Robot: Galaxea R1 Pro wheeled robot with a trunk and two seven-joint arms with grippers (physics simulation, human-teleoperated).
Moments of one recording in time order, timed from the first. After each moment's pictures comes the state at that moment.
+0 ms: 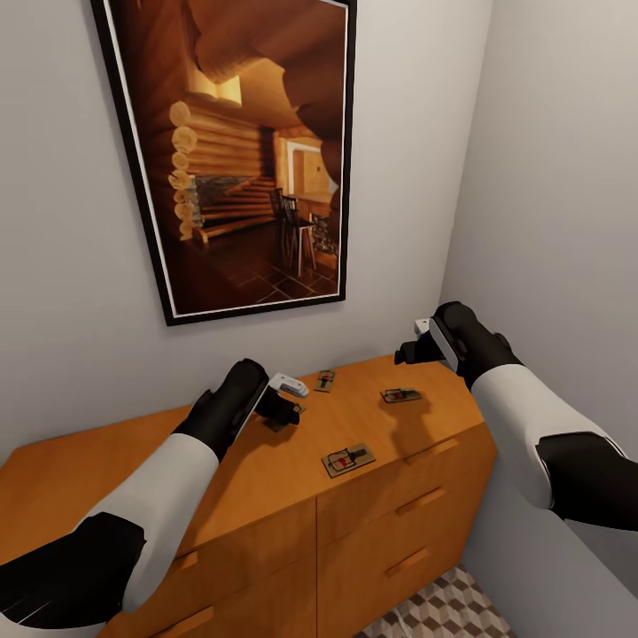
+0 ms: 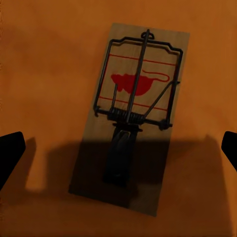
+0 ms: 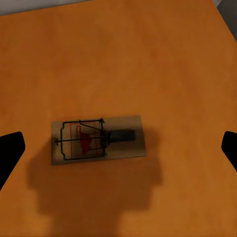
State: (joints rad) left arm -1.02 -0.14 -0.25 -0.74 -0.33 1.04 -0.41; right arm -1.30 -0.04 0.15 -0.54 0.04 1.04 0.14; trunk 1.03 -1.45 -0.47
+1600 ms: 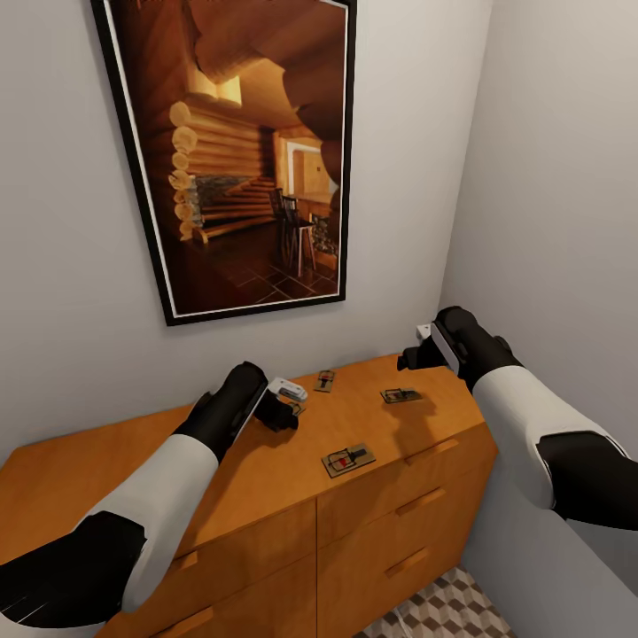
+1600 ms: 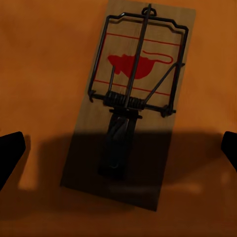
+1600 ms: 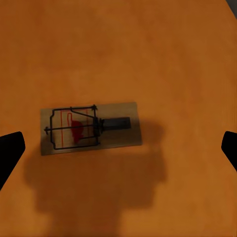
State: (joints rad) left arm -1.02 -0.14 -0.24 -0.70 -0.32 1.04 -0.41; right arm -1.30 -0.05 0.15 -0.50 0.05 1.04 0.14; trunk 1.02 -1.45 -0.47
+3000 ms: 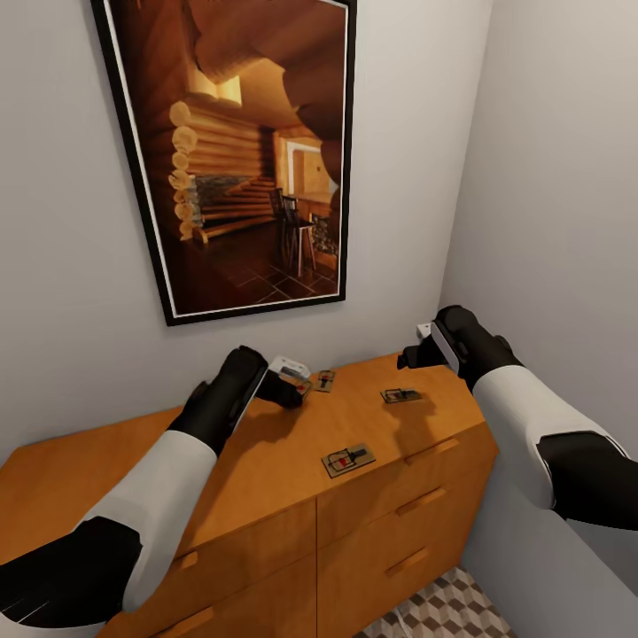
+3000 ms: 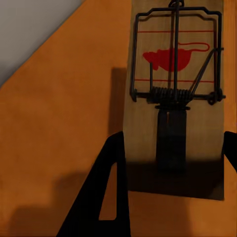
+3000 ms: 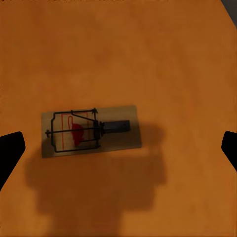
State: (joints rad) left arm -1.02 -0.14 -0.24 -0.86 -0.33 1.04 -0.41; right arm -1.30 -0.05 0.15 -0.51 0.05 1.04 0.14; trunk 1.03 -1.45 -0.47
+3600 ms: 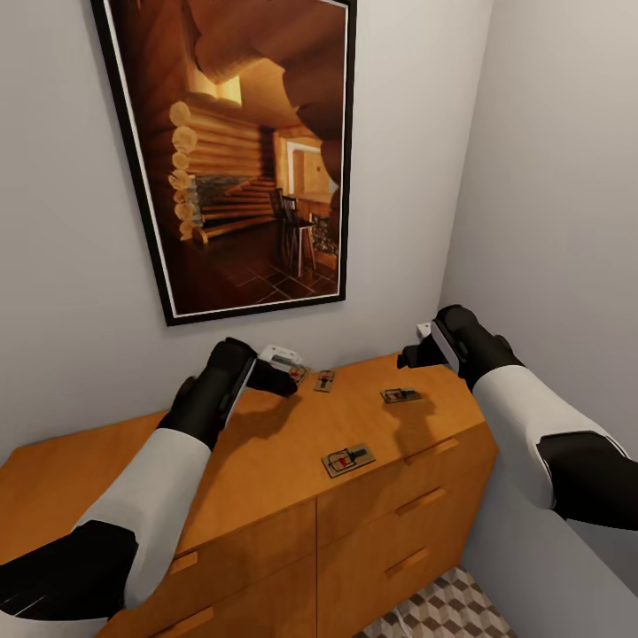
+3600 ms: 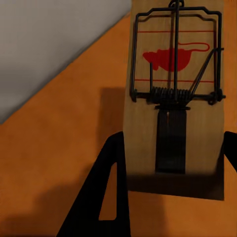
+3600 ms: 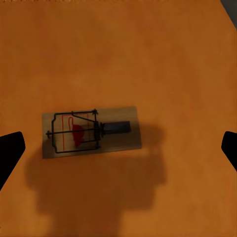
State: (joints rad) left arm -1.02 -0.14 -0.15 -0.92 -0.34 1.04 -0.41; right arm -1.30 -0.05 0.15 -0.51 0.05 1.04 0.14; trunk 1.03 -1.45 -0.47
